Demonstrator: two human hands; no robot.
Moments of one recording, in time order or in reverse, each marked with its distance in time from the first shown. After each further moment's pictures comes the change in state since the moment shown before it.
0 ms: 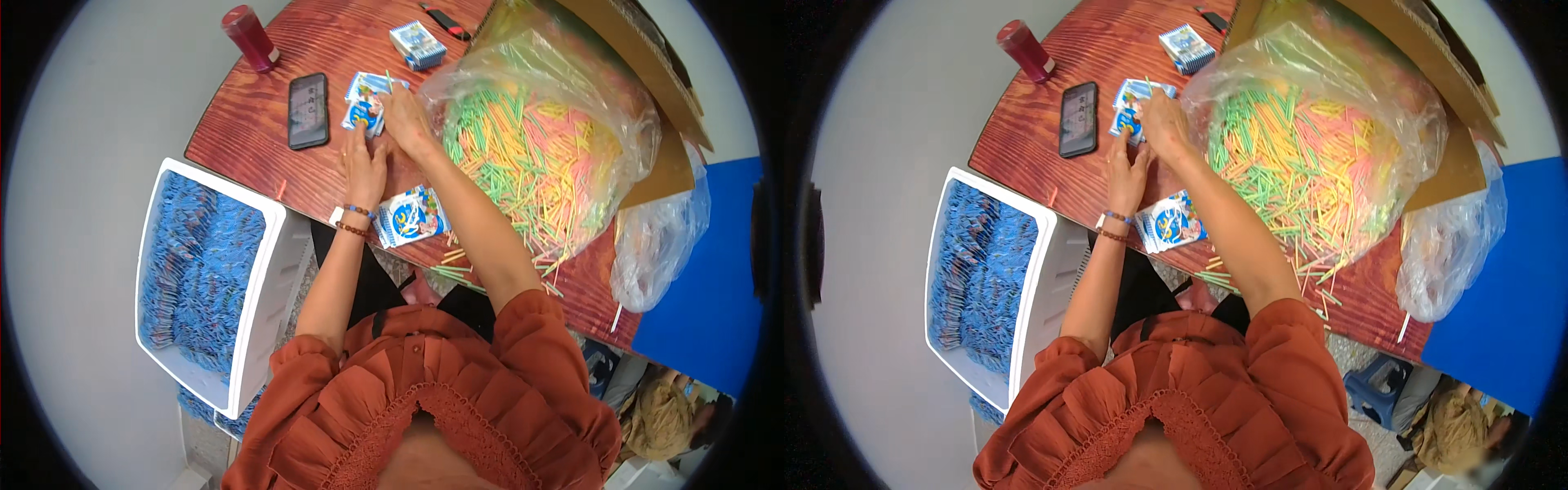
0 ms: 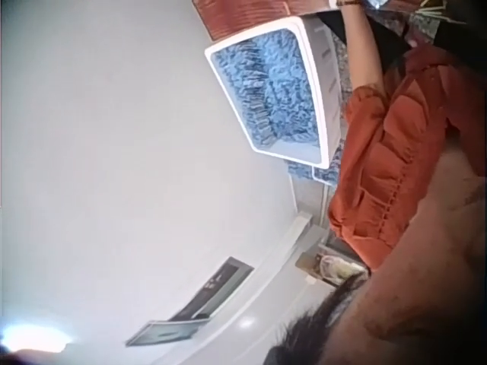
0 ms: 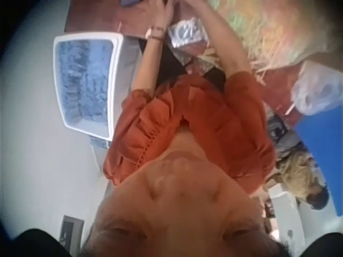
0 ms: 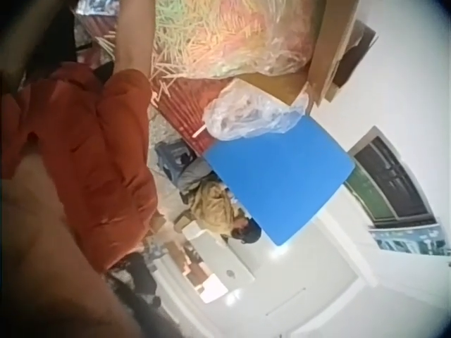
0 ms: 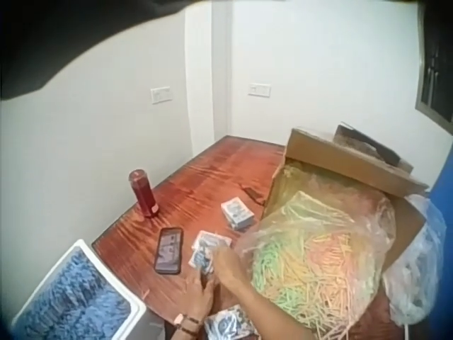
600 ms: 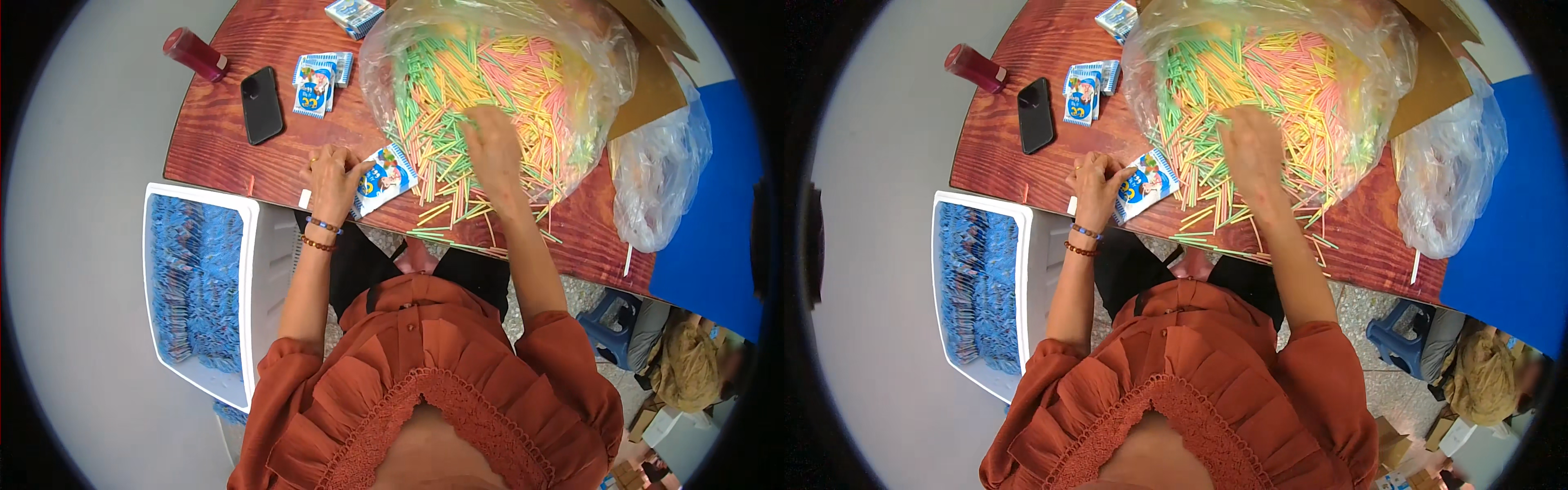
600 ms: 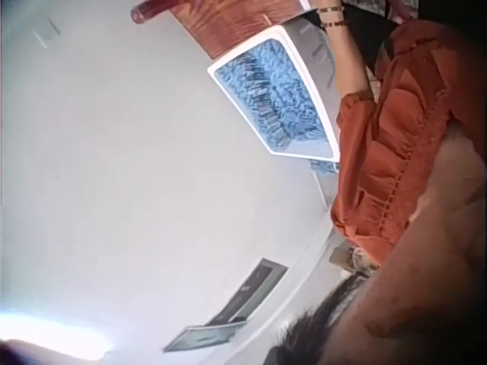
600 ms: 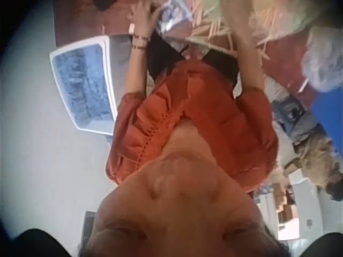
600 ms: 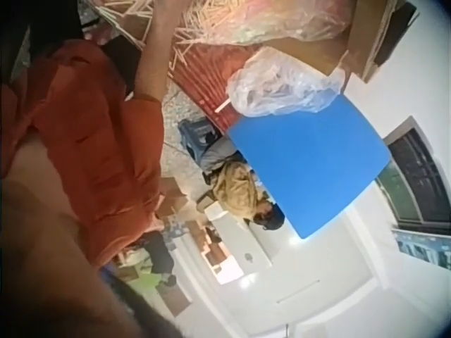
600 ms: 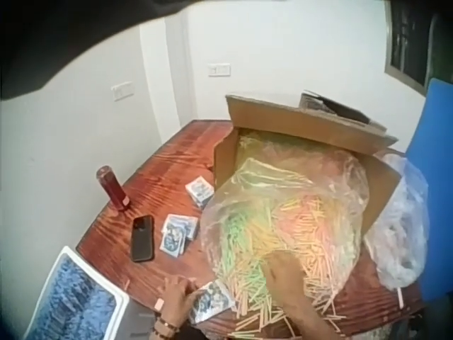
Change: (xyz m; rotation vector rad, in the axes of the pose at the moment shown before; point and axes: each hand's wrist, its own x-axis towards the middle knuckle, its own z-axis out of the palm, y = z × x) left_hand -0.049 0.023 -0.034 0.219 -0.312 0.218; right_hand -0.147 0.100 -0.136 -0.304 0.369 -0.227
